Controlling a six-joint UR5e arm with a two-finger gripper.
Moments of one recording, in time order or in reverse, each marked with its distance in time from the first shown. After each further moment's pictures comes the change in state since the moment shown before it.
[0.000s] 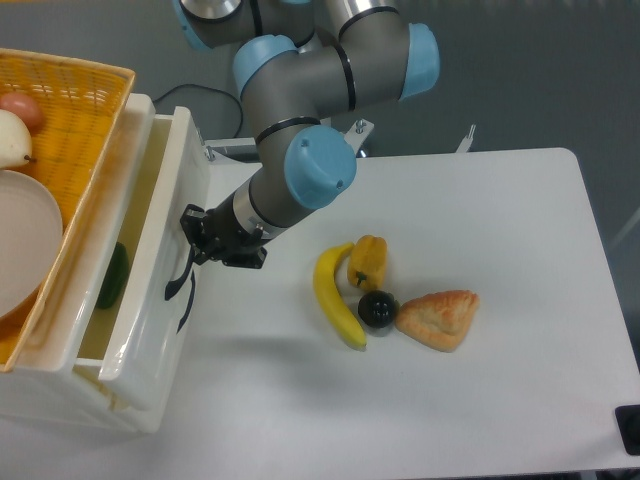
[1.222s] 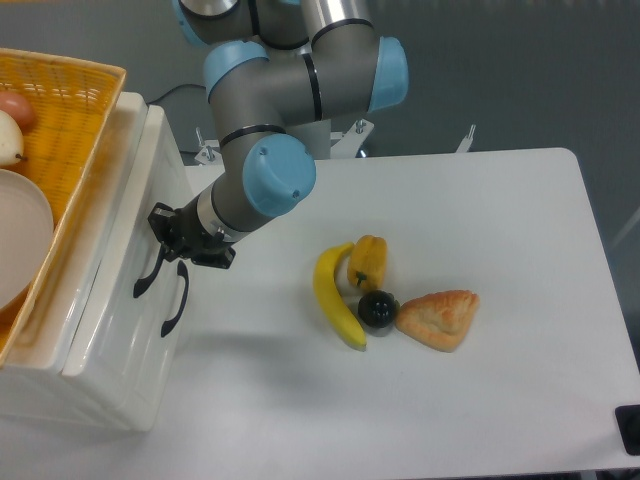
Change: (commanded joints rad) arm -0.045 -0.003 -0.006 0.032 -0.008 -0.017
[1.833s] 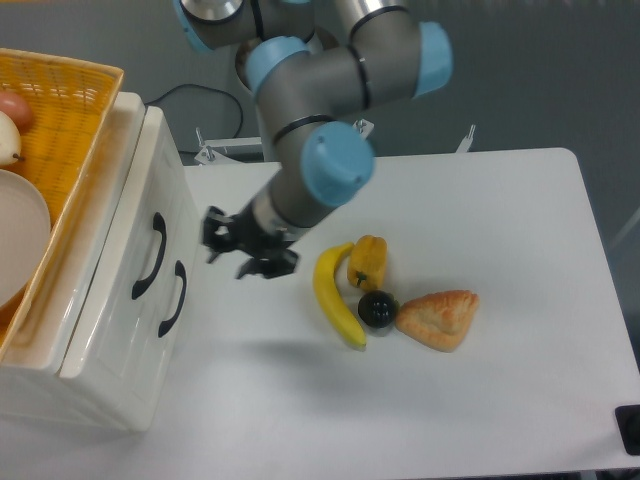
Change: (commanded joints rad) arm 0.271 0.000 0.034 0.071 0.214 0.165
